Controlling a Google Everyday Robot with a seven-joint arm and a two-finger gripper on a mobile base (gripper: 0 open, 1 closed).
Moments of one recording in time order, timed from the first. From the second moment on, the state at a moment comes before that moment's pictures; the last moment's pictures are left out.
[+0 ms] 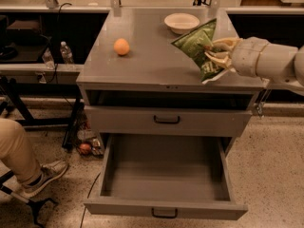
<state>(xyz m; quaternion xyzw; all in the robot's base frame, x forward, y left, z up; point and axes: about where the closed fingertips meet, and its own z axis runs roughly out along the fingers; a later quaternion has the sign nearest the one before) 0.665 -0.192 0.918 -0.52 0.59 -0.02 0.62</state>
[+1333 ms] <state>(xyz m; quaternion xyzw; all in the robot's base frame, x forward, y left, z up) 0.738 -0.121 0.920 -0.57 0.57 0.02 0.59</state>
